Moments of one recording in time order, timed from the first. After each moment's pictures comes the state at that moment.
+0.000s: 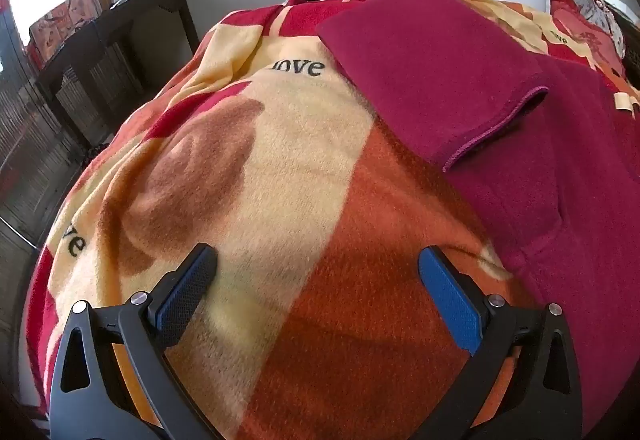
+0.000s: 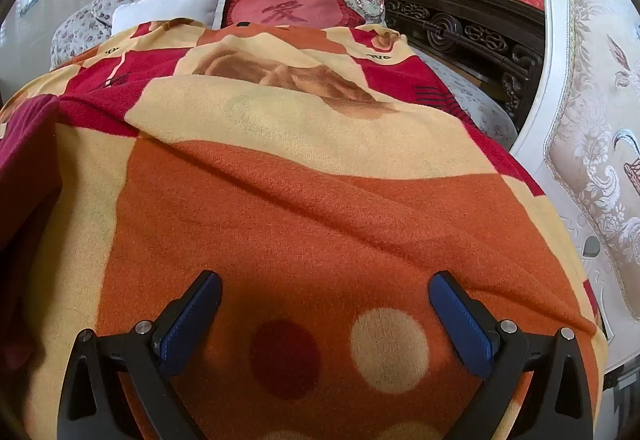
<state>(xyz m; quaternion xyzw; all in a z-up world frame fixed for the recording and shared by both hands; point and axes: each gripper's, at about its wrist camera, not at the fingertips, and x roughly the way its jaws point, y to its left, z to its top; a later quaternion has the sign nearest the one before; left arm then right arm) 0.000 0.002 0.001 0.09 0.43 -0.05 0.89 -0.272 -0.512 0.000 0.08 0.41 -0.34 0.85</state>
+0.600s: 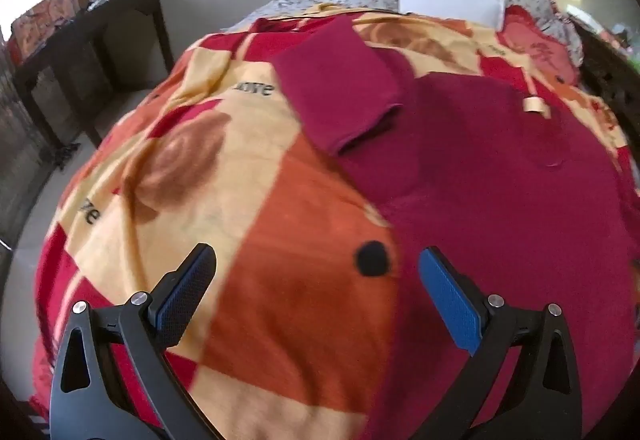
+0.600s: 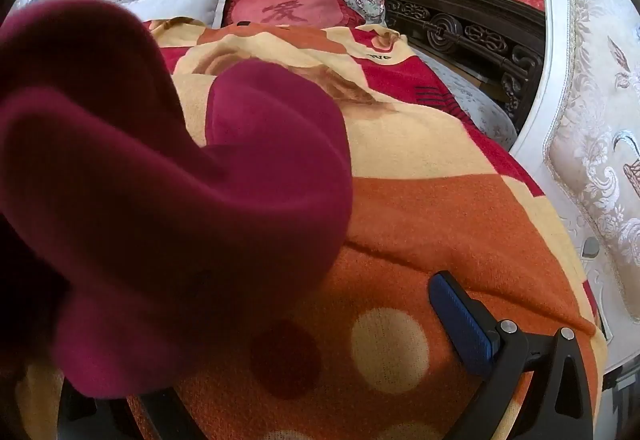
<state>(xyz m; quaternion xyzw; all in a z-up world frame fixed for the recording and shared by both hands) -0.069 -0.014 0.055 0.05 0.43 -0.12 0.89 -0.271 -0.512 -0.002 0.08 0.41 -0.34 0.84</state>
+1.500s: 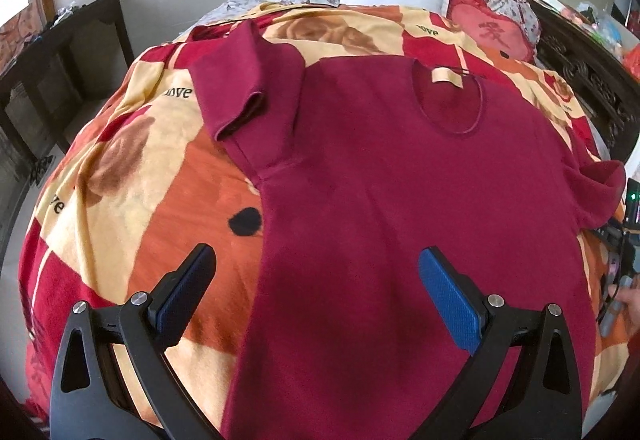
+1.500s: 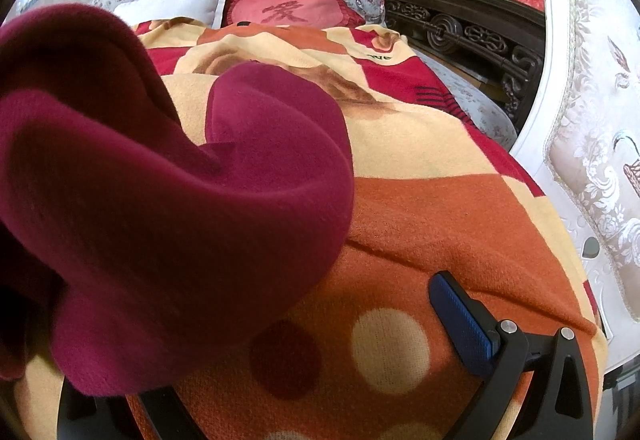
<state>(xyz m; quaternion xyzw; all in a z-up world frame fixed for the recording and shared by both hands) -0.128 -0.085 0.074 0.08 0.44 -0.17 0.88 -0.269 -0.512 -0.003 0.08 0.41 -0.34 0.84</state>
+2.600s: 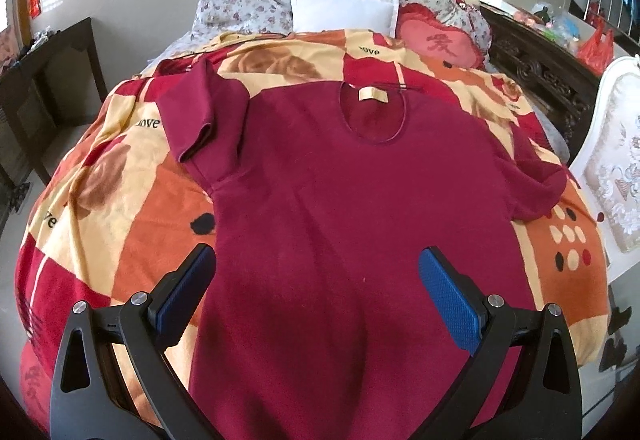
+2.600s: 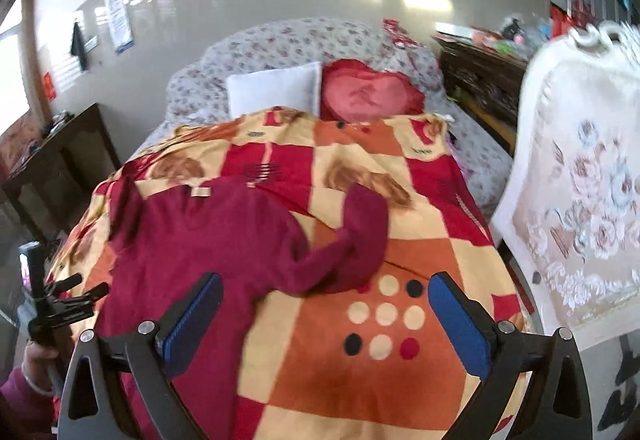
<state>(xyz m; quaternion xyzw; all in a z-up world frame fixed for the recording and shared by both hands) -0.184 -0.096 0.117 0.07 0.40 -0.24 0.88 -0.415 -0.373 0.257 0.09 0.36 -0.18 0.91</state>
